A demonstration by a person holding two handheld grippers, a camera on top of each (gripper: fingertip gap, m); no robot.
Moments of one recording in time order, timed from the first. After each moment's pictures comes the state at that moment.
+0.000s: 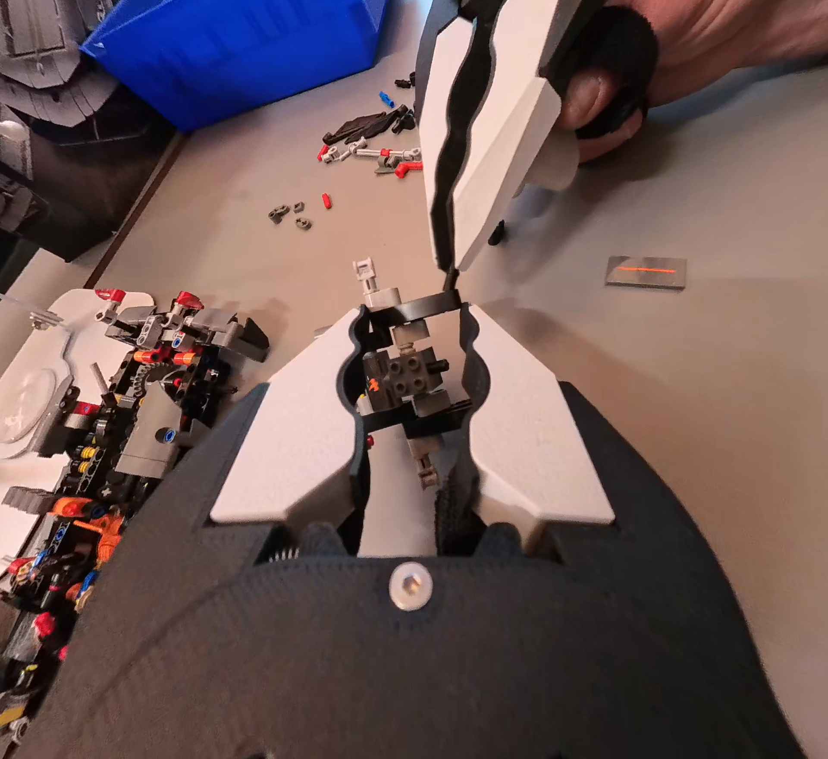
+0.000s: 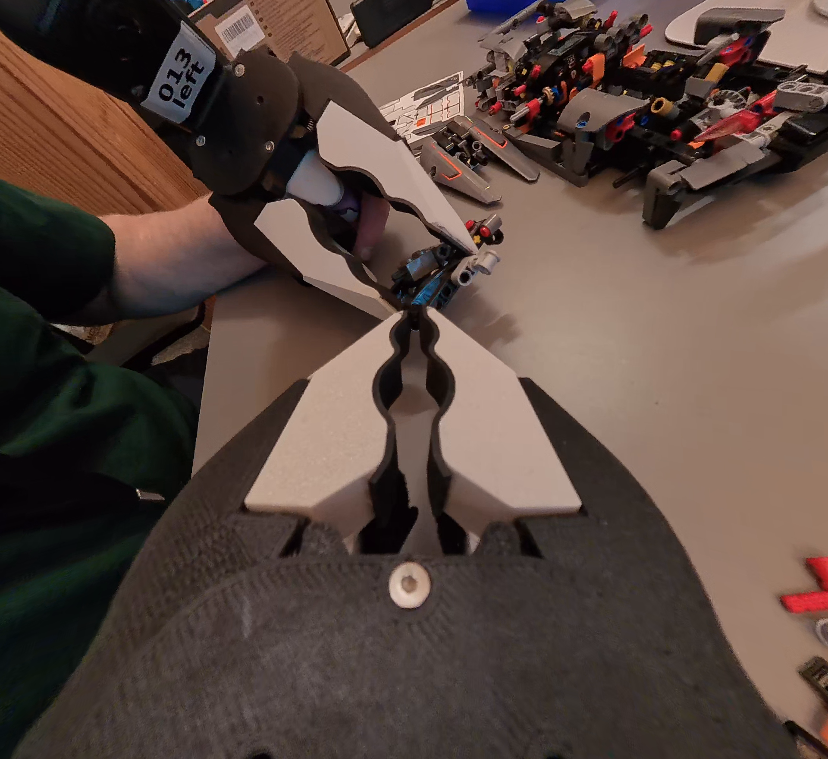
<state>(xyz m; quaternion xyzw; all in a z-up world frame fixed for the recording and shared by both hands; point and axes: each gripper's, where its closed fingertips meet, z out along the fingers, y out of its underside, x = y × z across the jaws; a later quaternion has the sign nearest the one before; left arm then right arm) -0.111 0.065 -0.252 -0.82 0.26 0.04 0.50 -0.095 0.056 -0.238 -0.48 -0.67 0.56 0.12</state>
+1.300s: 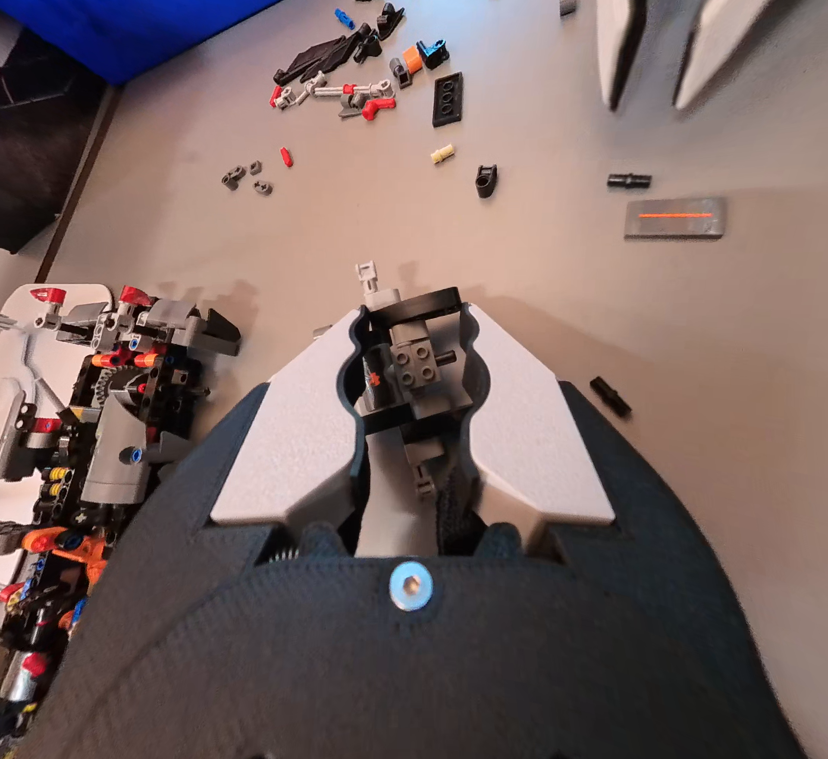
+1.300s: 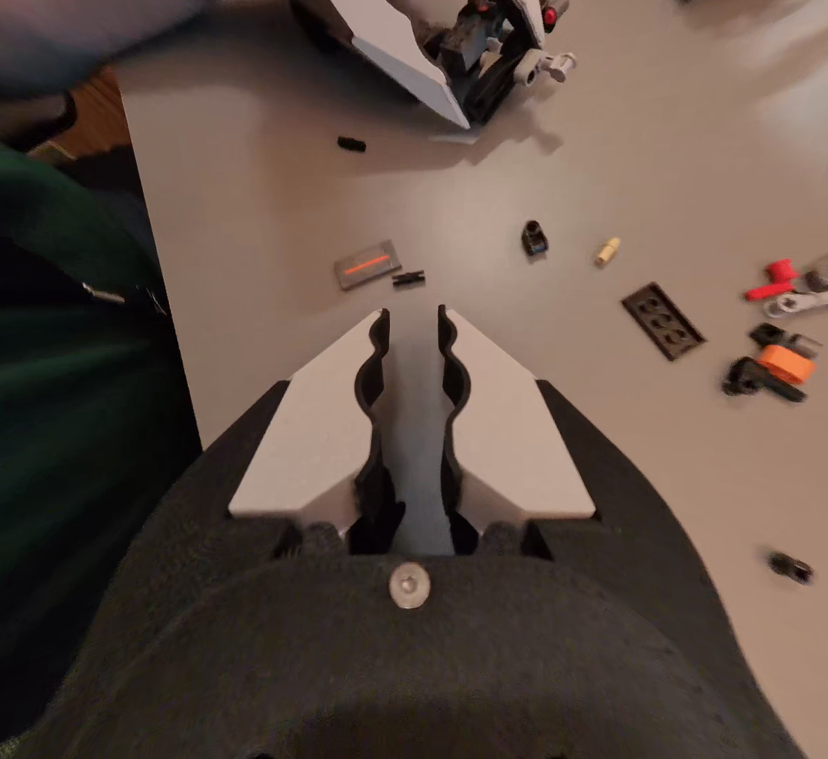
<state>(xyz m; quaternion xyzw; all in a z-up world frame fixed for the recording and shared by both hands) -0.112 0.069 -0.281 -0.85 0.30 0.06 0.44 0.004 0.076 -0.283 -0.50 -0.76 0.38 0.15</state>
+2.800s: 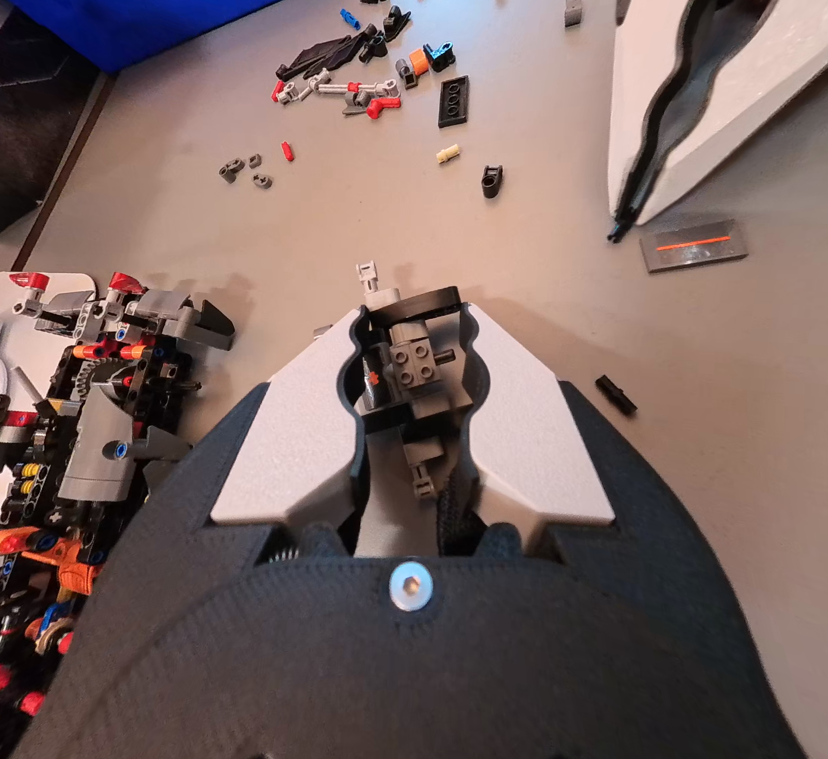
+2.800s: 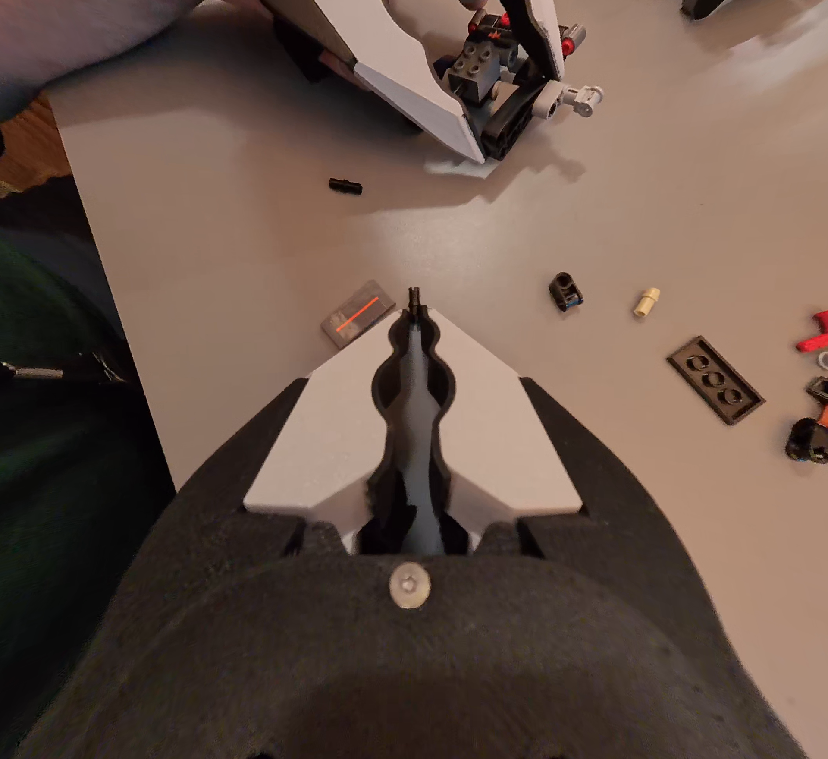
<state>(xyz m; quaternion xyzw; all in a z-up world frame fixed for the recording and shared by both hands) -0.115 0.070 -0.282 -0.85 0.28 0.04 0.45 -0.025 0.050 -0.295 -0.52 -0.75 0.36 0.18</state>
